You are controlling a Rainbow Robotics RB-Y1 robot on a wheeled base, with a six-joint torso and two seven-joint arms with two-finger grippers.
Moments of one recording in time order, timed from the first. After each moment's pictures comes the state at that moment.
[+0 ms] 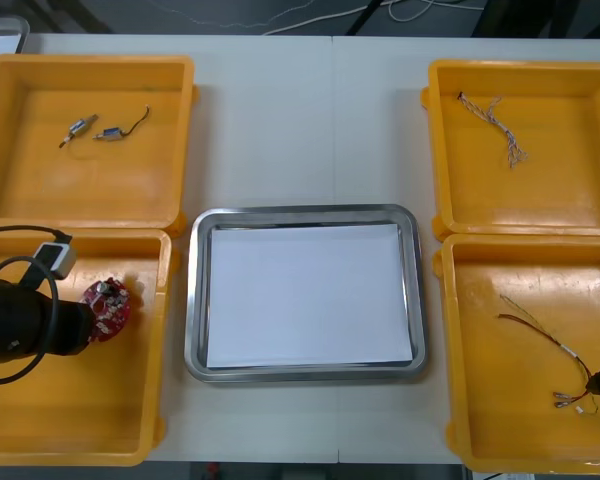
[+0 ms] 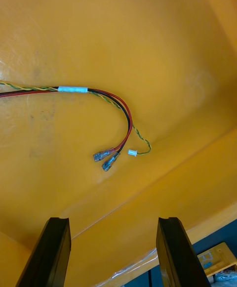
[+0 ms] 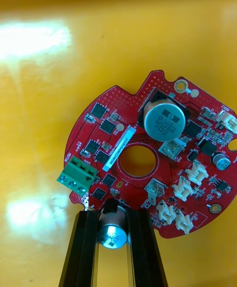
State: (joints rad) right arm 0.35 -0.66 -0.29 -2.40 -0.71 1.71 0.67; left arm 0.10 0.55 0.16 -2.10 0.65 1.52 -1.56
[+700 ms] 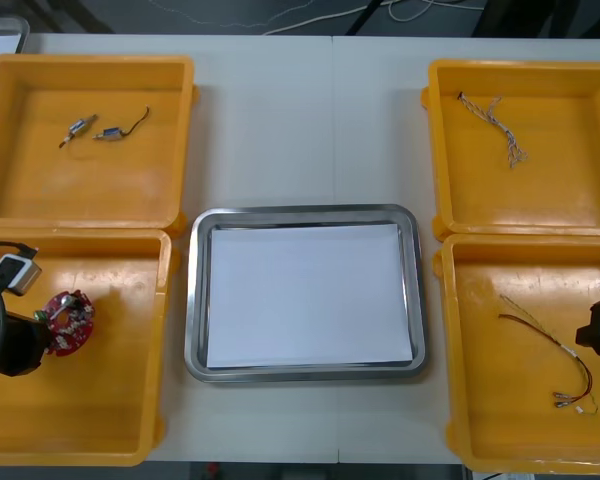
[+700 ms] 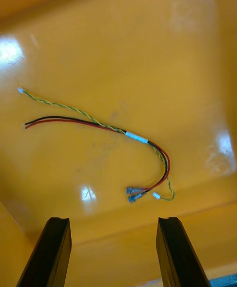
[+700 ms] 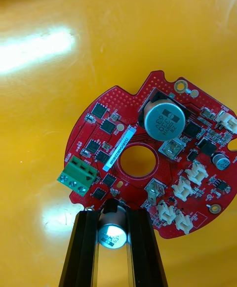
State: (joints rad) right arm 0.10 -0.66 -0.29 -2.33 -0.73 1.86 0.99; left arm 0.21 0.59 0.29 -2.10 0.73 1.45 -1.80
